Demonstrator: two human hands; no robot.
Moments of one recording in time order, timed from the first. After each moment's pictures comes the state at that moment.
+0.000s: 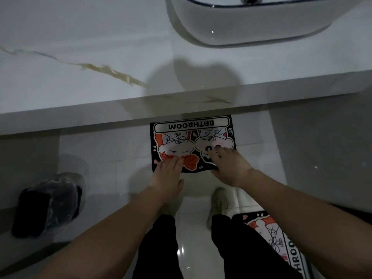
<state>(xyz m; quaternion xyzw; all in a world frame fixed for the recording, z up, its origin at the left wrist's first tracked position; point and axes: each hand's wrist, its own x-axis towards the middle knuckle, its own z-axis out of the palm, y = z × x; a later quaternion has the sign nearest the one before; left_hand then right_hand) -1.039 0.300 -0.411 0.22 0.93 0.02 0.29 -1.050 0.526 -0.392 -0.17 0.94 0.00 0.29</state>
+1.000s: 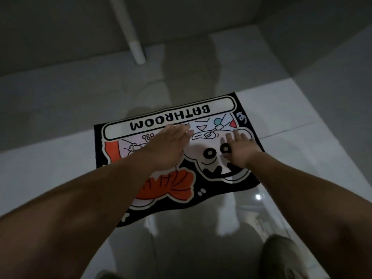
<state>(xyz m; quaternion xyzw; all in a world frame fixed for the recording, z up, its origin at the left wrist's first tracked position) -1.192 0.367 -0.863 0.49 0.86 -0.02 0.10 -1.121 0.616 -0.912 0.08 0.96 0.00 0.27</state>
